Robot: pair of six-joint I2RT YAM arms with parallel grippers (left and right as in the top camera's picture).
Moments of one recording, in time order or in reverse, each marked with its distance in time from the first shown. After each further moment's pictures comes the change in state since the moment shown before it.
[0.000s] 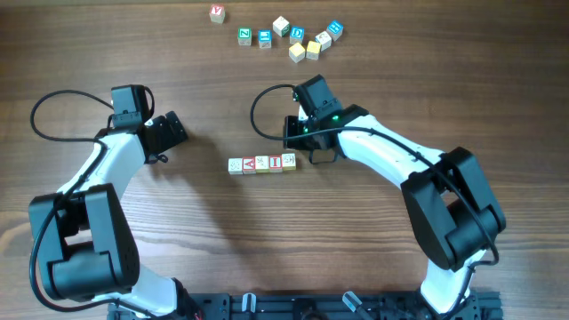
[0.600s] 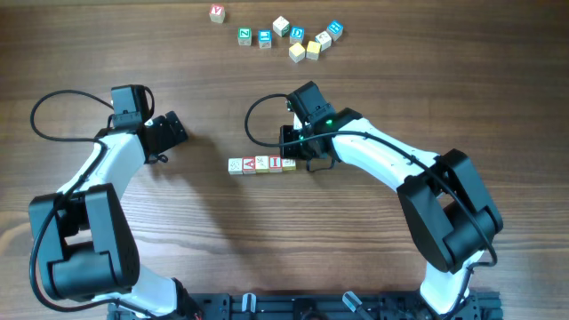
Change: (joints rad) left arm 0.000 0.000 0.000 0.000 0.000 0.000; right arm 0.029 0.000 0.000 -0.067 -0.030 0.000
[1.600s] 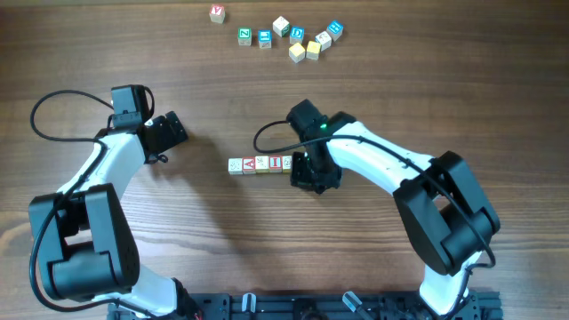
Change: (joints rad) left arm 0.000 0.000 0.000 0.000 0.000 0.000; right arm 0.036 0.000 -0.002 -0.379 0.000 0.136
